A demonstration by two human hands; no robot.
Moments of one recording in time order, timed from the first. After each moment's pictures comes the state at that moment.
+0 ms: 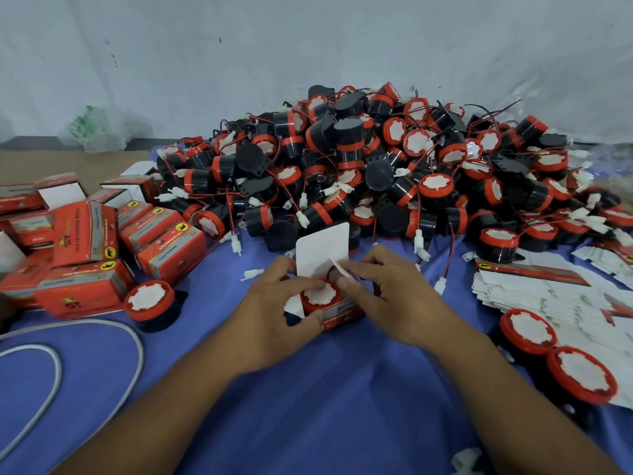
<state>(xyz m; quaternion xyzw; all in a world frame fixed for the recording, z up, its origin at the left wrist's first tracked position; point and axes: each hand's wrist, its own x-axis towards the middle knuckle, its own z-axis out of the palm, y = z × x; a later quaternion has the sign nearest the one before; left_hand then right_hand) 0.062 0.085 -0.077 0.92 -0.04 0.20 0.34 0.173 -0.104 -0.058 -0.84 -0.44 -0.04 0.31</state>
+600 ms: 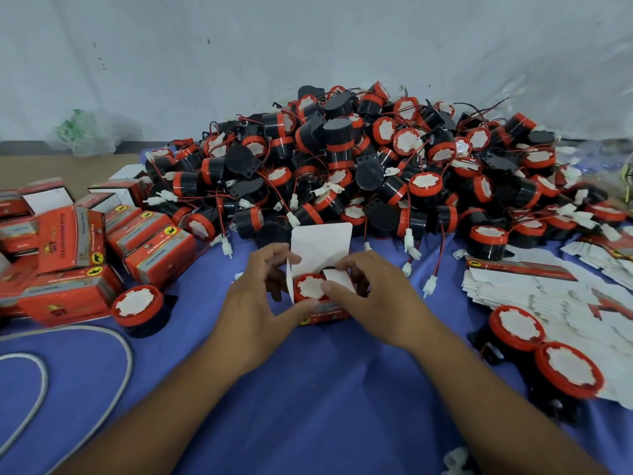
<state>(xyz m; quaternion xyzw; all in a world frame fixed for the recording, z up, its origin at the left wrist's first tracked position) 0.064 0.078 -0.078 0.87 0.02 0.29 0.41 0.174 -0.099 -0.072 -0.85 -0.36 0.00 0.38</state>
